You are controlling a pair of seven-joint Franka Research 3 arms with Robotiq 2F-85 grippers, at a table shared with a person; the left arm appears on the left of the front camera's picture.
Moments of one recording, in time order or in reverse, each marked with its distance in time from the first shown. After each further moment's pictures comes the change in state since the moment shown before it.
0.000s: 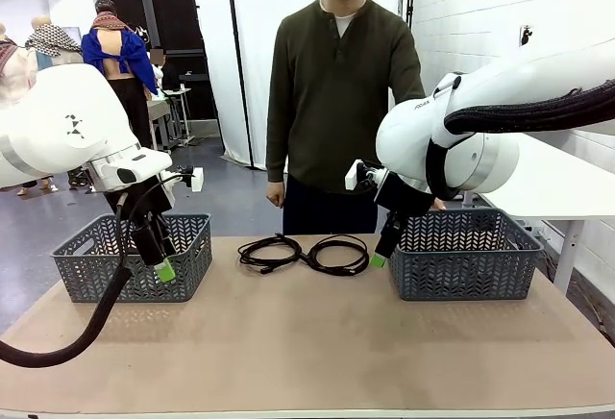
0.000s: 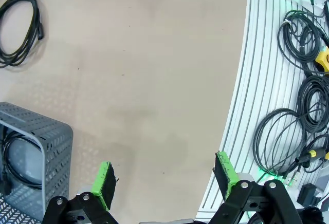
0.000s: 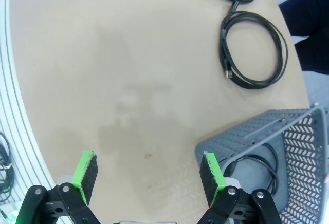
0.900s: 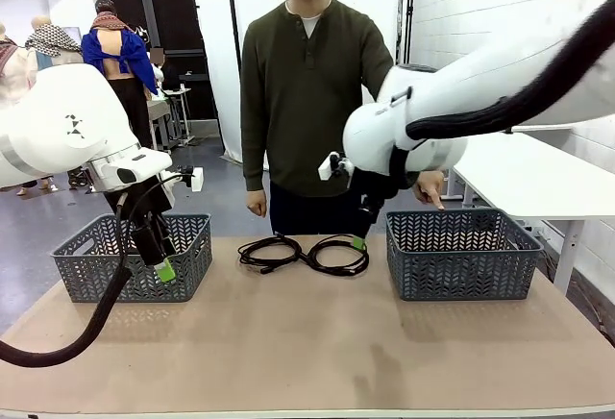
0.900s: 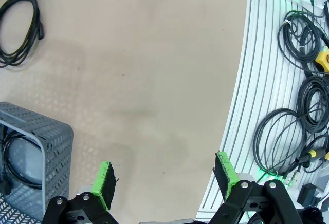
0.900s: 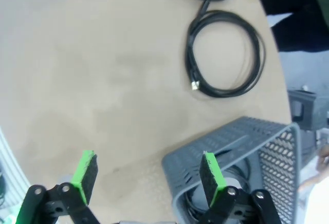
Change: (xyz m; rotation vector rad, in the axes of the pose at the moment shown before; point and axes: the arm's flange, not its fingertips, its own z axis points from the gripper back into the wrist) left arm 0.000 0.000 0.000 0.000 0.000 0.001; right arm 0.070 -0.044 -0.024 -0.074 0.120 -0.032
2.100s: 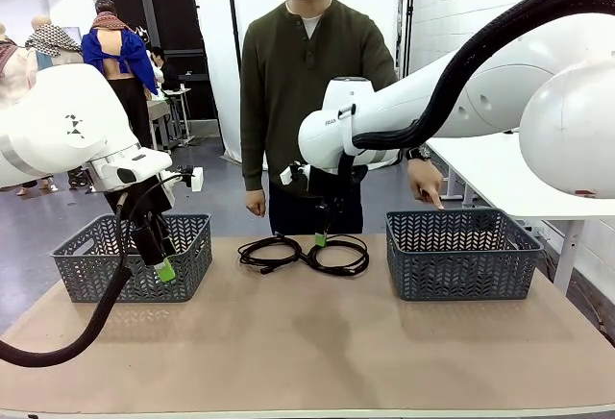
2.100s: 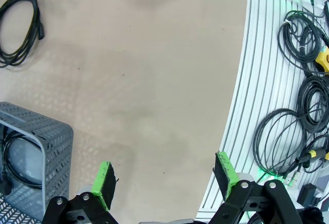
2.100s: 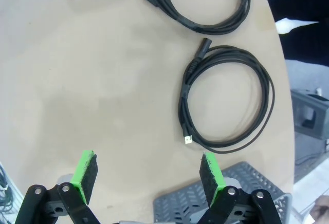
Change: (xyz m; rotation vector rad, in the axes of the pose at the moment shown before) left arm 0.000 0.000 0.000 0.000 0.000 0.000; right arm 0.089 -0.030 -0.057 0.077 0.084 0.003
